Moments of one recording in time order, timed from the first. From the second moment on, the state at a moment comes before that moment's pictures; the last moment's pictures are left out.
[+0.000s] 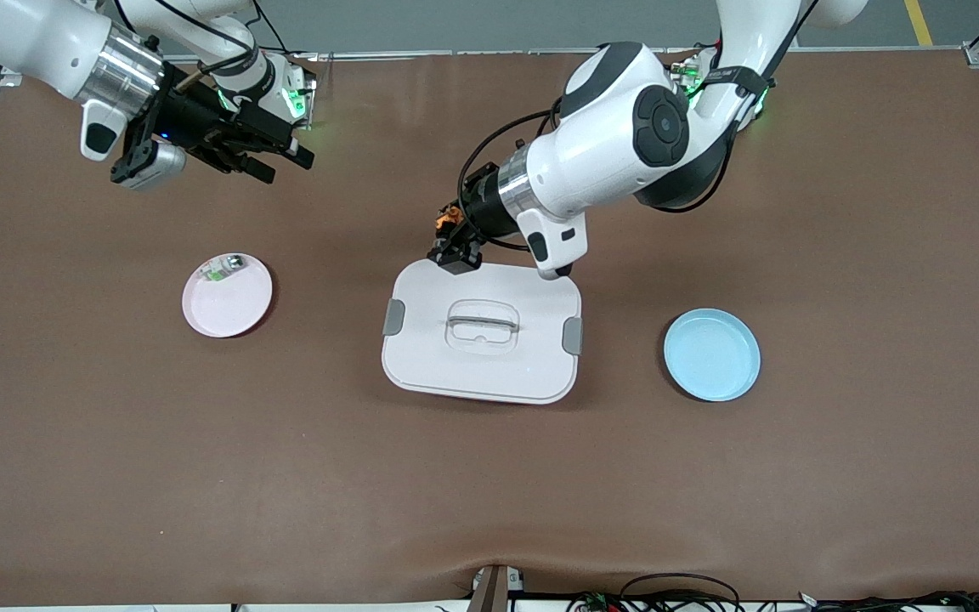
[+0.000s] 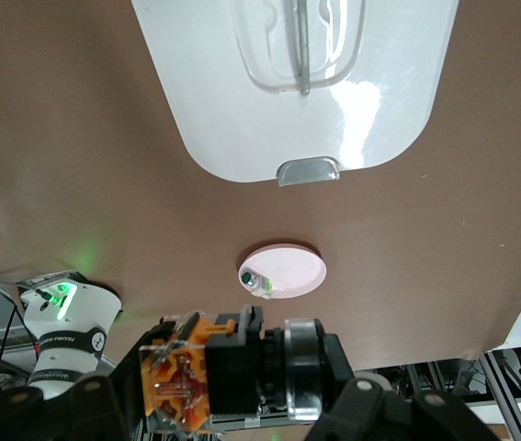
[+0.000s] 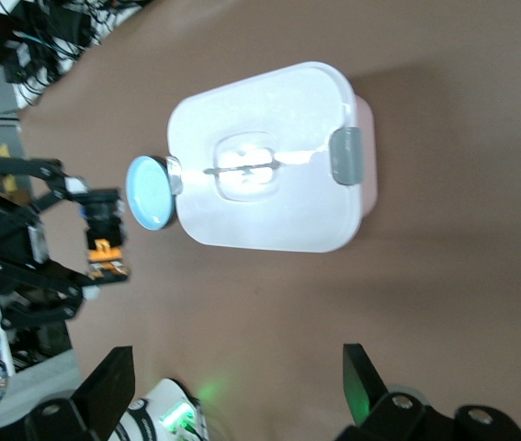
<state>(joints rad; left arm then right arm) -0.57 0.46 -0.18 -1.33 -0.60 2.08 -1.81 0.33 -0.31 -0.02 -2.11 0.67 2.01 0.28</state>
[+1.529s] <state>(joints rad) -0.68 0.51 -0.19 -1.31 -0.67 2.16 -2.00 0.52 -0.10 -0.01 -2.05 0.69 2.15 0.43</state>
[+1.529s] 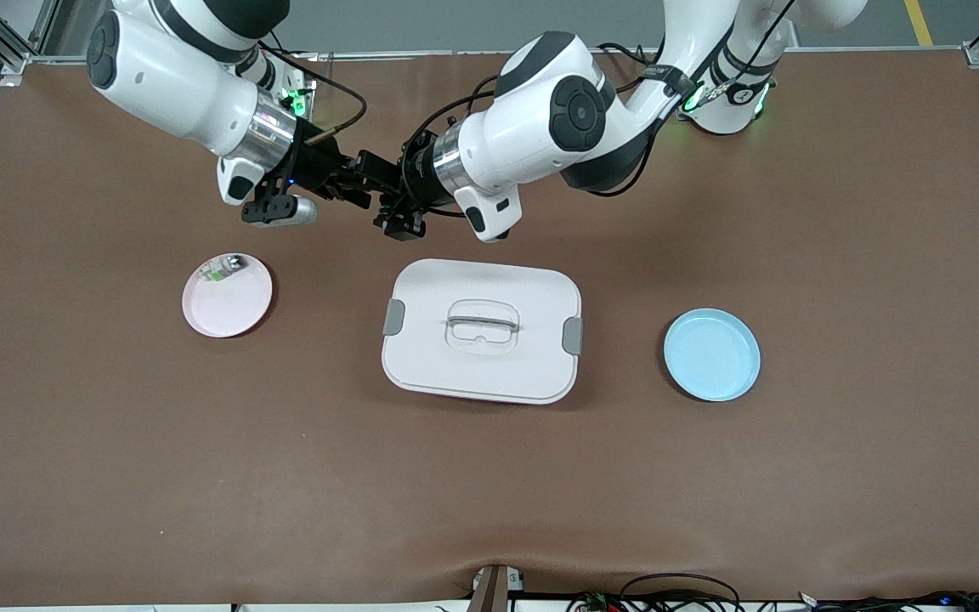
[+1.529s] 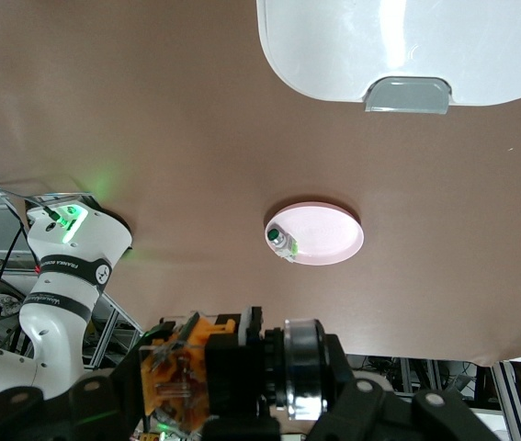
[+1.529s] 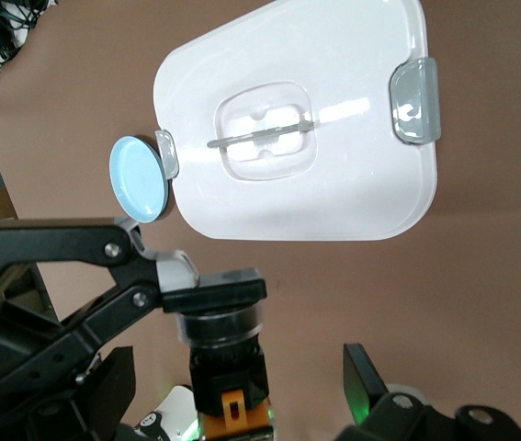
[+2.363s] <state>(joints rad) -0.68 0.51 -0.19 -1.31 -0.68 2.16 -2.00 0.52 -0.10 -0.01 -2.04 0.69 2.14 0.43</state>
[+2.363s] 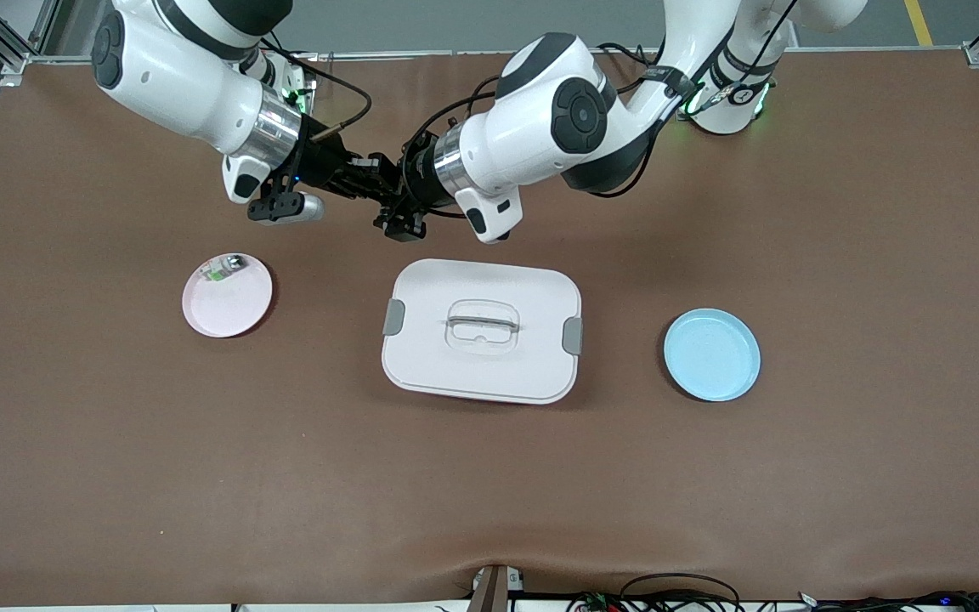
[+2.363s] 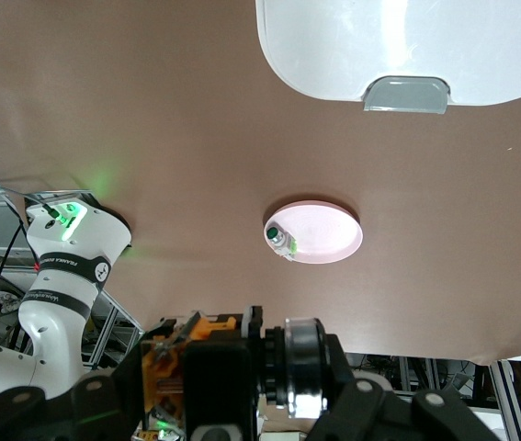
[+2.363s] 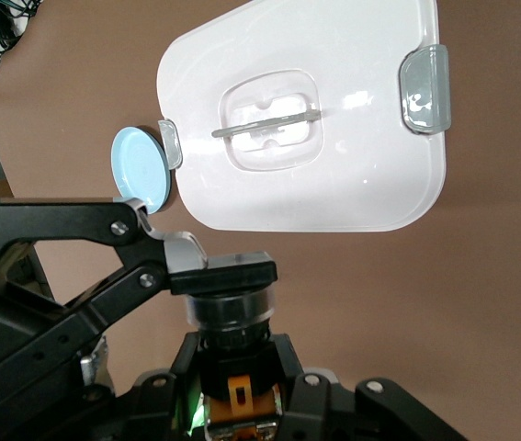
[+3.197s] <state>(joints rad) -0.59 0.43 -0.16 -1.28 -0.50 2.03 -1.85 0.52 -0.10 -0.01 -2.03 0.55 2.04 0.41</state>
